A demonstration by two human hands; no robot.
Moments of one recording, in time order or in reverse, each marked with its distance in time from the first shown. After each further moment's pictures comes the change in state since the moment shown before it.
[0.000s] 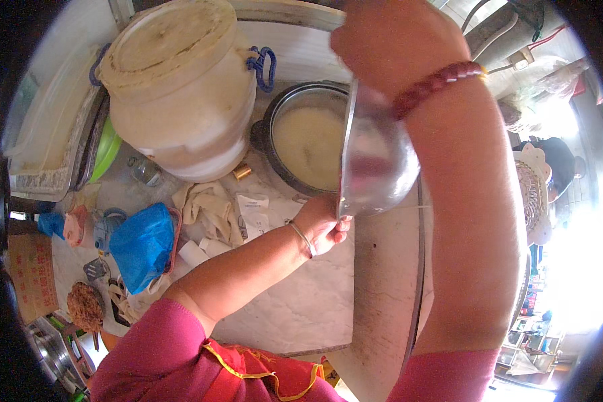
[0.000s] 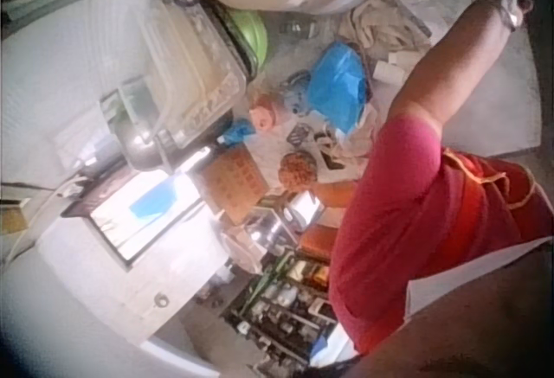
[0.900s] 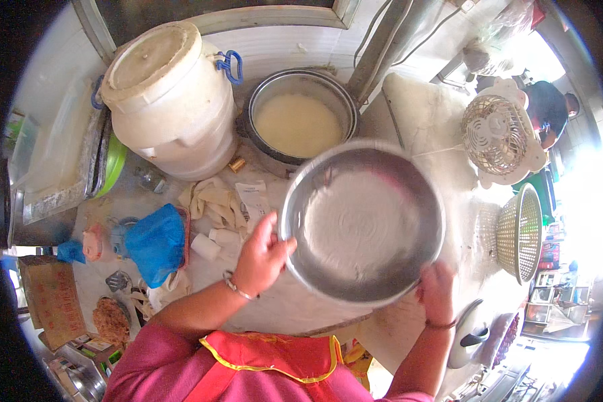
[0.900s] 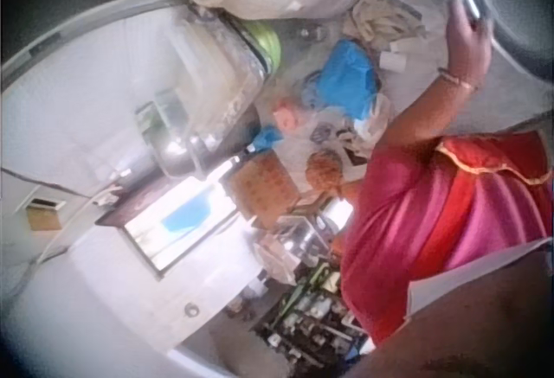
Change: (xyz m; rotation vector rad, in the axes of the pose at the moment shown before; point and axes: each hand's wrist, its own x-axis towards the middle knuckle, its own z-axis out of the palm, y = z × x) left_hand -0.157 -0.047 -0.042 0.858 0.162 0.538; right_hand -0.422 -0.061 -0.003 1.140 -0.387 1.474
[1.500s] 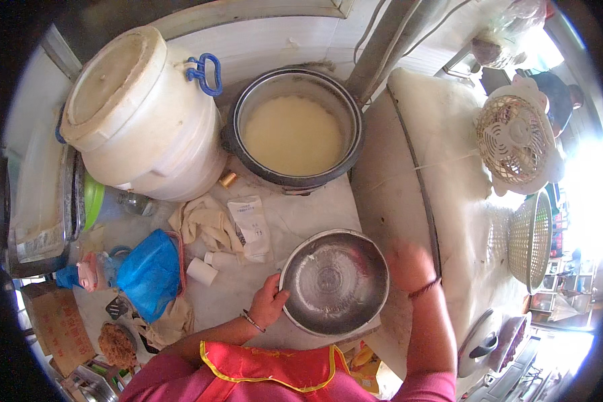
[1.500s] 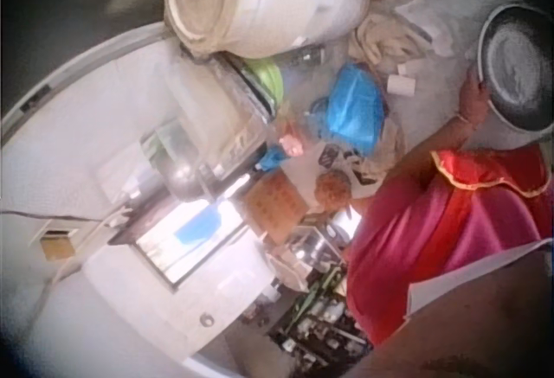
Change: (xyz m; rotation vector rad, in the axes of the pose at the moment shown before) left_hand -0.032 -0.166 -0.023 0.371 -0.101 -0.257; right_hand 0.107 -0.001 0.092 -0.825 -0.336 -0.395
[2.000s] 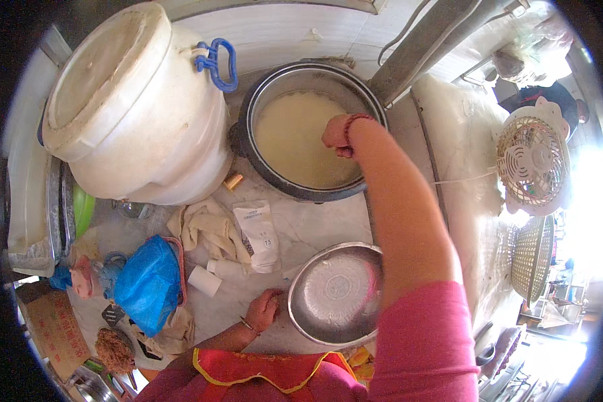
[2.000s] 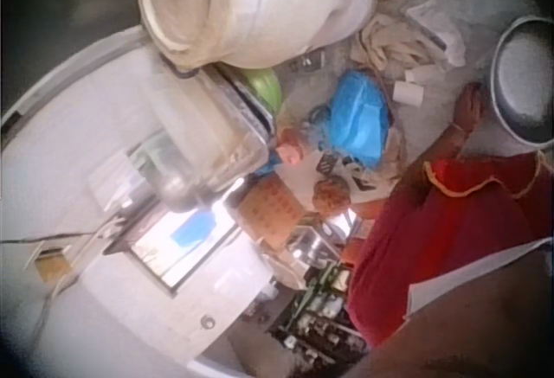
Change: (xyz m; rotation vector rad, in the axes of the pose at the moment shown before) left_hand 0.003 -0.063 -0.020 -0.140 -0.089 -0.114; right_hand 0.287 -0.173 -0.072 0.115 -0.531 0.083
